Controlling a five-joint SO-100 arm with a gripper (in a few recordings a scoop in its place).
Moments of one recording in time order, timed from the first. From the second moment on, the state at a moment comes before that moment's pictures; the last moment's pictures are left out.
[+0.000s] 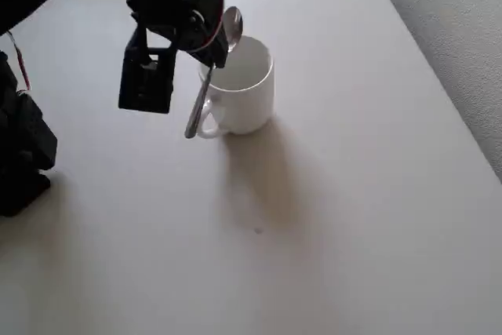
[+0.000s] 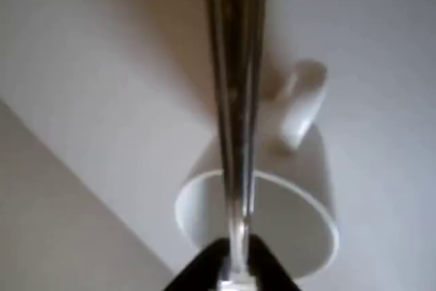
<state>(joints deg) 10.0 81.0 49.7 100.5 26.8</state>
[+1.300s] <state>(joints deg) 8.9 70.3 49.7 97.9 27.2</state>
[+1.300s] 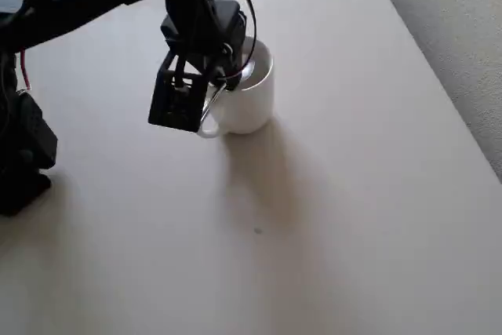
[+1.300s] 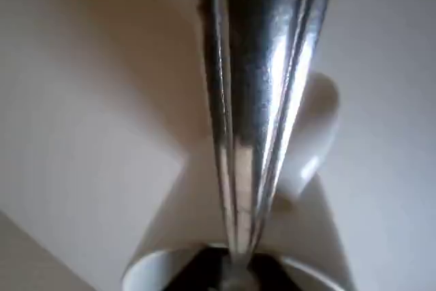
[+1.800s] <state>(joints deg) 3.8 81.5 49.7 104.7 19.3</state>
